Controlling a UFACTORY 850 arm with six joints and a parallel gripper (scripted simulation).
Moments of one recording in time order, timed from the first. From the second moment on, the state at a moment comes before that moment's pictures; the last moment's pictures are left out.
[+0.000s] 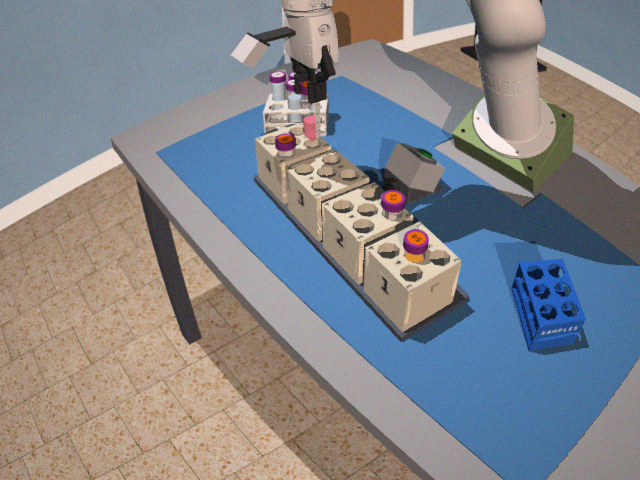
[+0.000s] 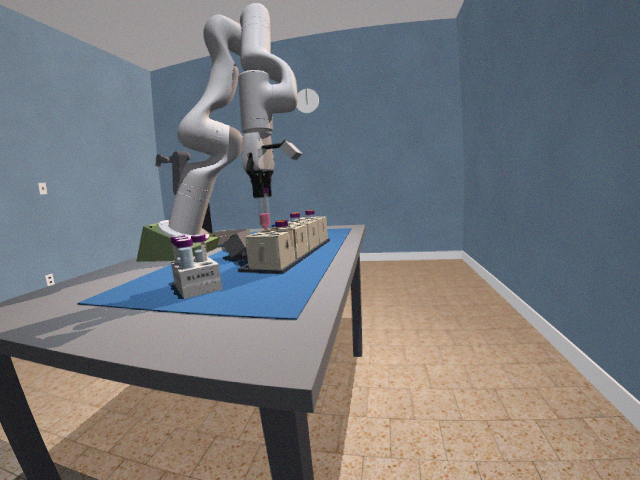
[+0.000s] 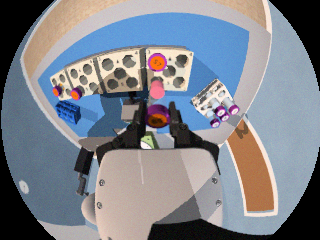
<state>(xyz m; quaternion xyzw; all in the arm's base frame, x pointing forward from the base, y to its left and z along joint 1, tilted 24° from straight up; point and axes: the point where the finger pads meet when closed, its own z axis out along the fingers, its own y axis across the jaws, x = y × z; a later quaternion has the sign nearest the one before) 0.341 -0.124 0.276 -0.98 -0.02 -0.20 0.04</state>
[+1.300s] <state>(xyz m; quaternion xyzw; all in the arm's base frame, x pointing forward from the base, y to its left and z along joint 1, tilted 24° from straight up) 0.354 -0.120 0.245 -0.98 -0.02 -0.20 0.04</state>
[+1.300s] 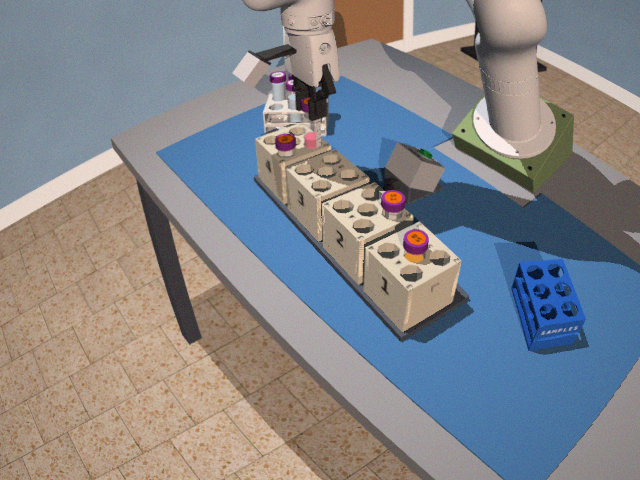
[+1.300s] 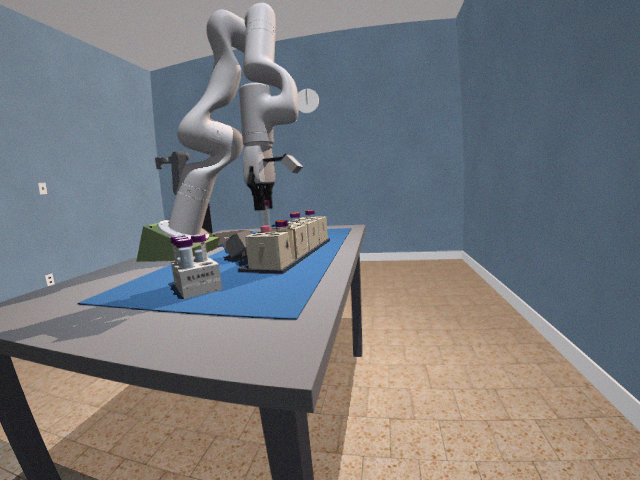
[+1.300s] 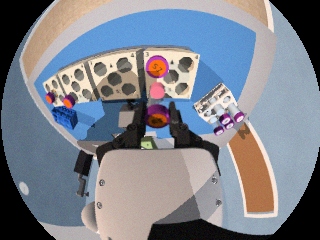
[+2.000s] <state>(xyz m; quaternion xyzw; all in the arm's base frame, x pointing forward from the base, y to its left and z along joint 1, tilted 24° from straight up) 0.362 -0.119 0.229 -0.98 -0.02 -0.20 0.04</state>
